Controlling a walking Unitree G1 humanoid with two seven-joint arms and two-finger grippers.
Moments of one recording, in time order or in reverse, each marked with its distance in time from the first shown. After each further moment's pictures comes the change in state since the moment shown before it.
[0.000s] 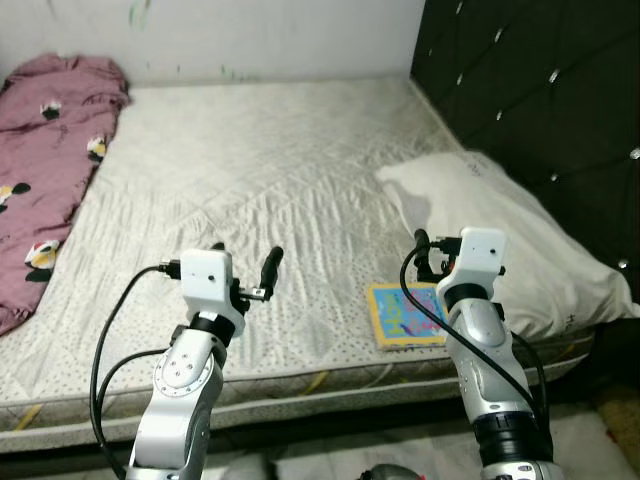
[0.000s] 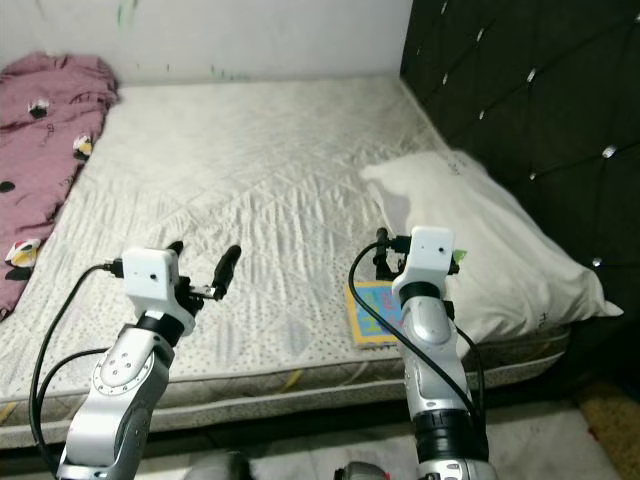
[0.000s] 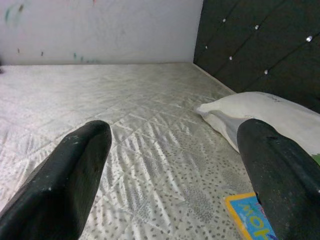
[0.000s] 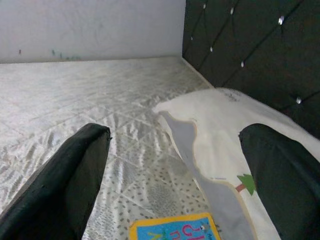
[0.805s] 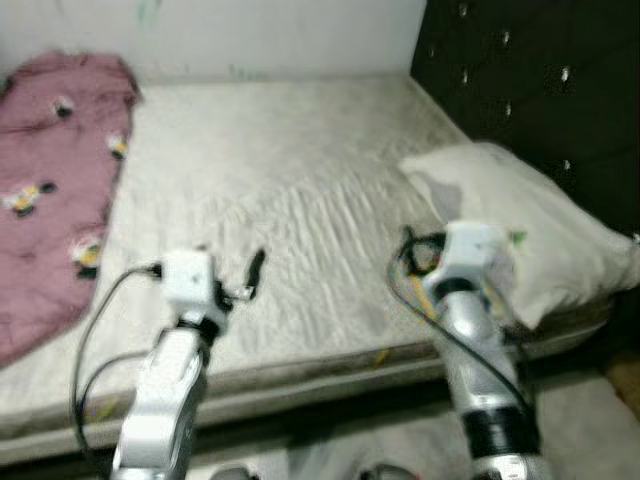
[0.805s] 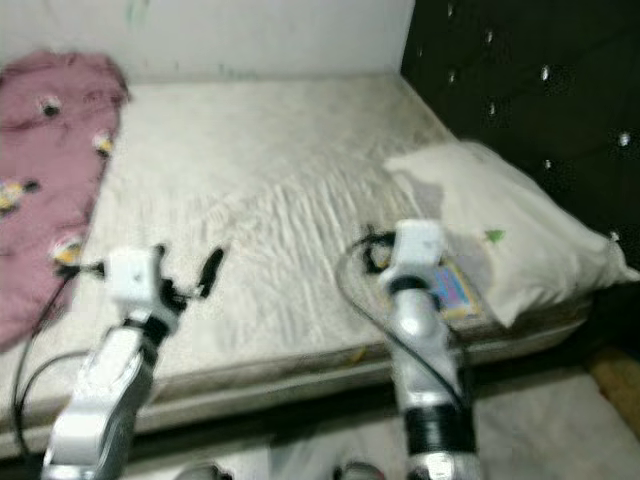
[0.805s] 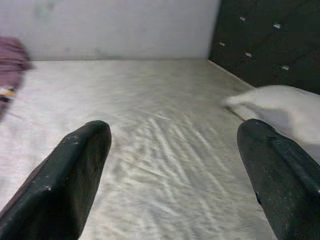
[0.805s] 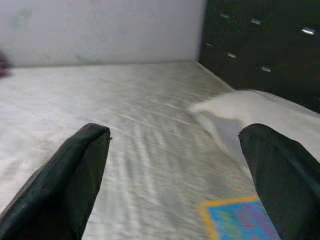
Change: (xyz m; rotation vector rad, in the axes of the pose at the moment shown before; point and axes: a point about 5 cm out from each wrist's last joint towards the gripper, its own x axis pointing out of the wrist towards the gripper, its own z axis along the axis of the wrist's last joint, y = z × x) left arm -0.003 0.011 -0.001 -0.001 0.002 0.045; right arm 0.004 0.017 0.008 0.009 -0.021 0.072
